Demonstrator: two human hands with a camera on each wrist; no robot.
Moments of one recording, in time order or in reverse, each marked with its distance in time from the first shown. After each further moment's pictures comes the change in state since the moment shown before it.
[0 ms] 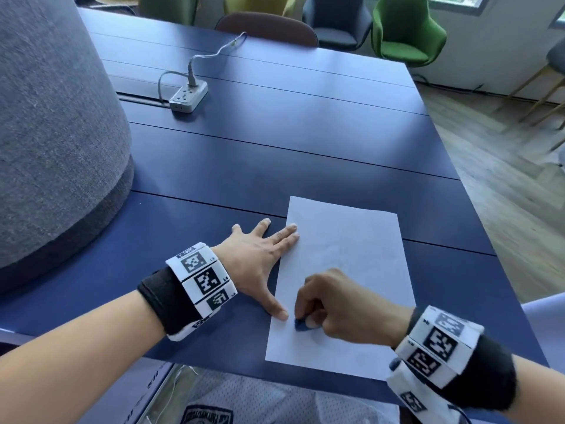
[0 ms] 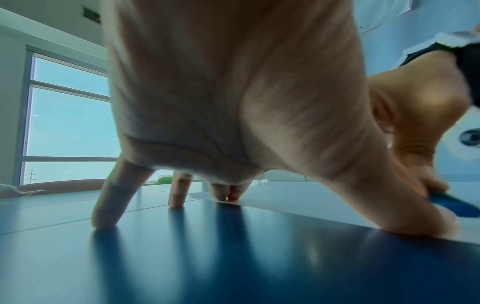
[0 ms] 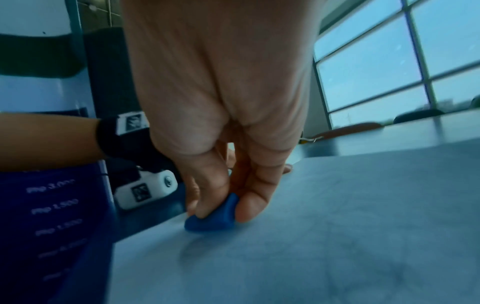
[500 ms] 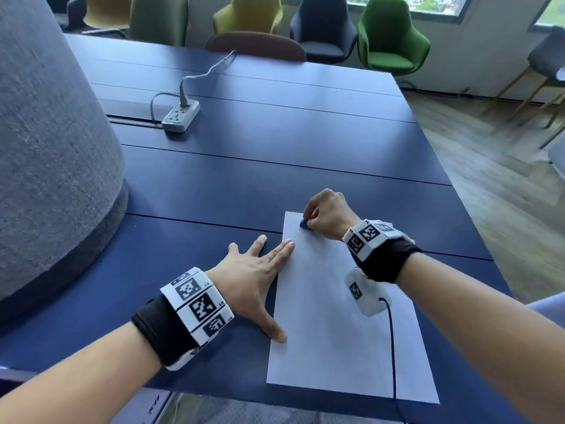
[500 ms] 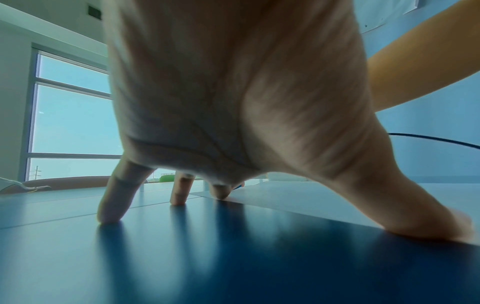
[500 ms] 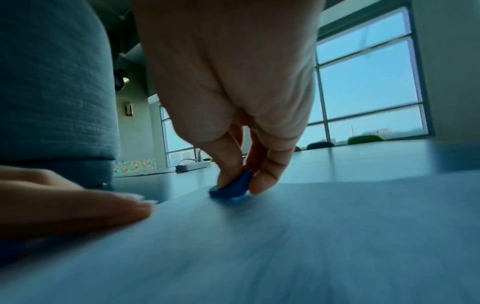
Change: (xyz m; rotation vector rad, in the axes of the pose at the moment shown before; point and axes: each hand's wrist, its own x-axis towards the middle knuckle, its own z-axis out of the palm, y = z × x) left_hand 0.001 -0.004 0.005 -0.103 0.039 0.026; right_hand 0.103 0.049 -0.078 0.041 0.538 0.307
